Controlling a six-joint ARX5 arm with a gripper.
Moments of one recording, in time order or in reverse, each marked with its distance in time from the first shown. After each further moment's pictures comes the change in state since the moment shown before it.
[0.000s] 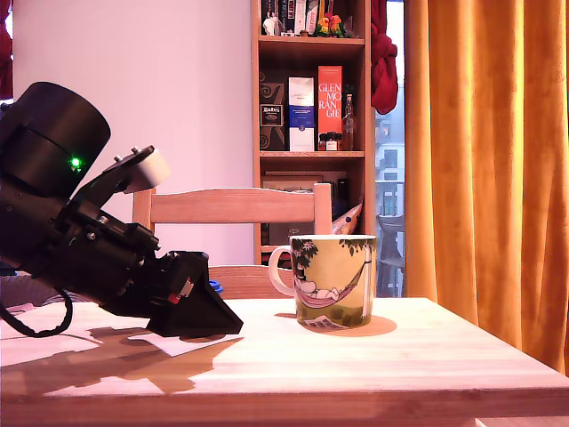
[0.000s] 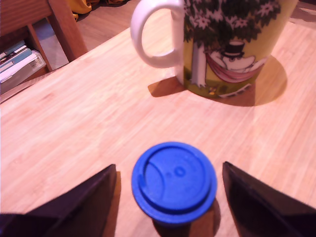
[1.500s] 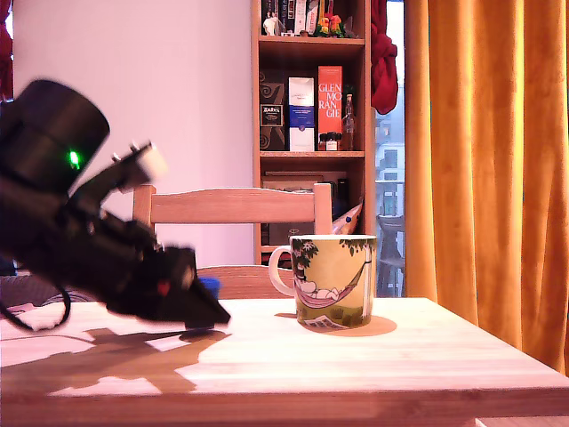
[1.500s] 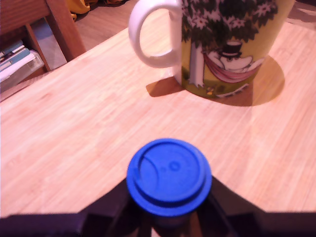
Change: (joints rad) arm 0.000 -0.054 0.000 -0.049 0.006 -0.066
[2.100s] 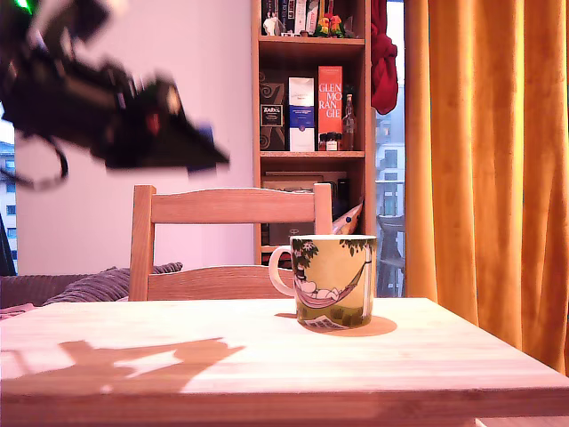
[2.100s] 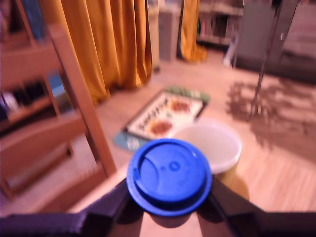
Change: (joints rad) arm 0.000 -0.410 0.000 -0.058 0.007 -0.006
